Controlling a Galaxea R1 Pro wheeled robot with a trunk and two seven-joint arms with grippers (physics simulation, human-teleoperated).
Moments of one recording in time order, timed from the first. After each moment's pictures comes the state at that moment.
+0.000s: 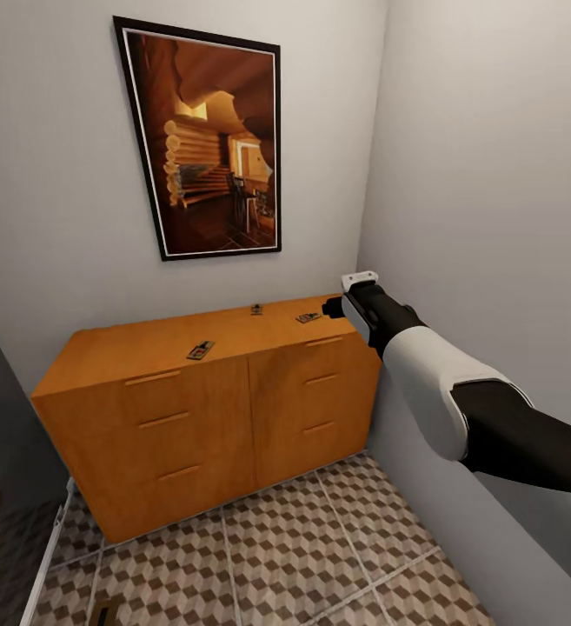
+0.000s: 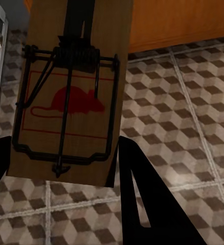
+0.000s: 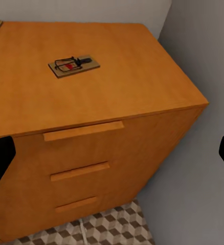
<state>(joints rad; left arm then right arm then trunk) -0.29 0.08 -0.71 0.08 0.91 -0.72 0.00 -1.47 0.17 0.03 -0.28 0.11 0.56 -0.16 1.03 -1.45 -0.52</state>
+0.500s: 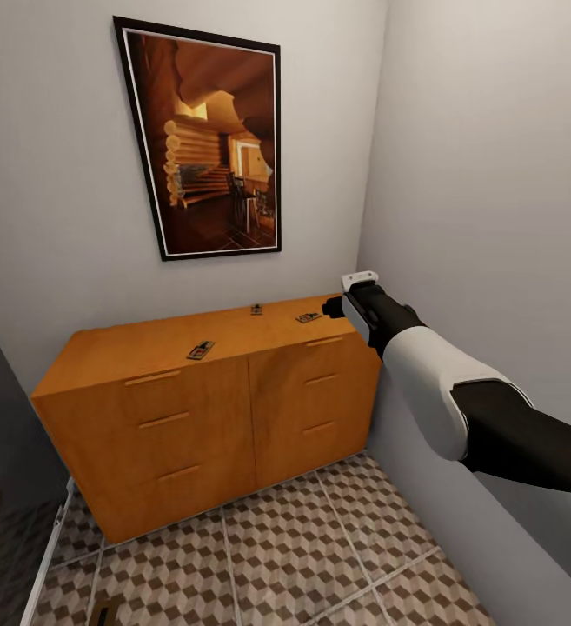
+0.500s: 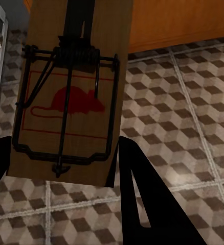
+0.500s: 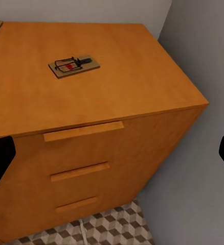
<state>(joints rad) -0.29 0.08 -0.71 0.08 0.91 -0.72 0.00 -1.47 0.17 0.03 -0.28 0.11 0.56 -0.16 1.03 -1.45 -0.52</state>
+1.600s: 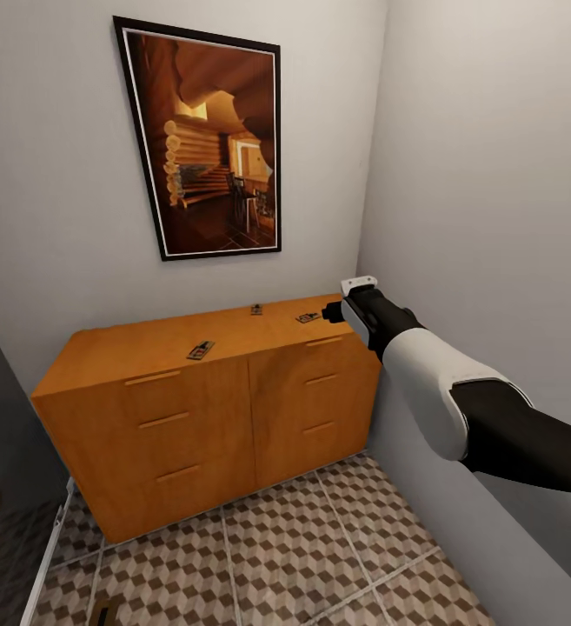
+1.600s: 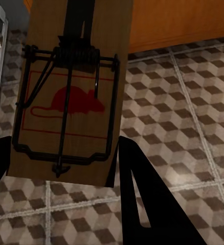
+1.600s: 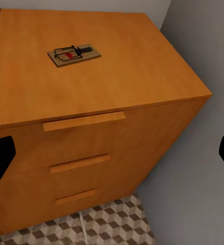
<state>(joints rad) -0.29 0.08 -0.71 0.08 0.91 -0.72 0.00 -1.47 0.17 0.03 -0.25 0.11 0.55 -0.16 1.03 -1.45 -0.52</state>
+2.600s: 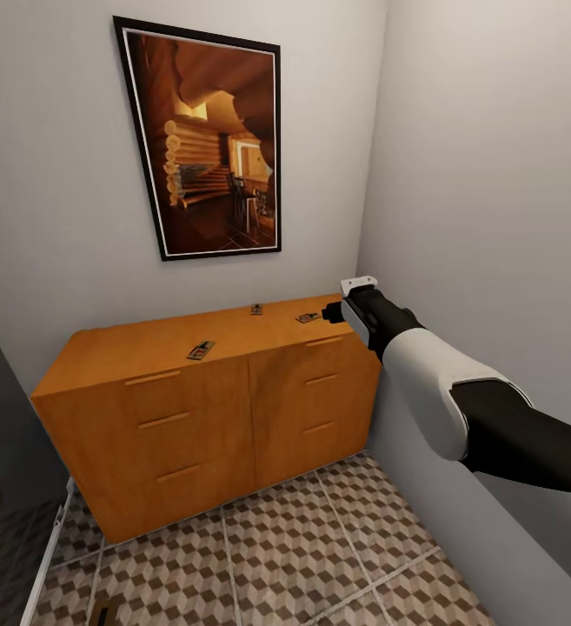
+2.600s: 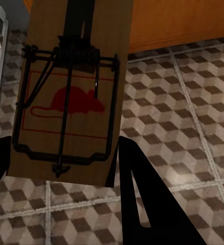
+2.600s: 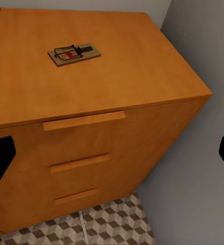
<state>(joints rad) -0.29 0.08 -0.71 0.08 0.91 -0.72 0.00 -1.47 0.17 0.03 -0.25 0.11 0.55 -0.16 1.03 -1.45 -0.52</state>
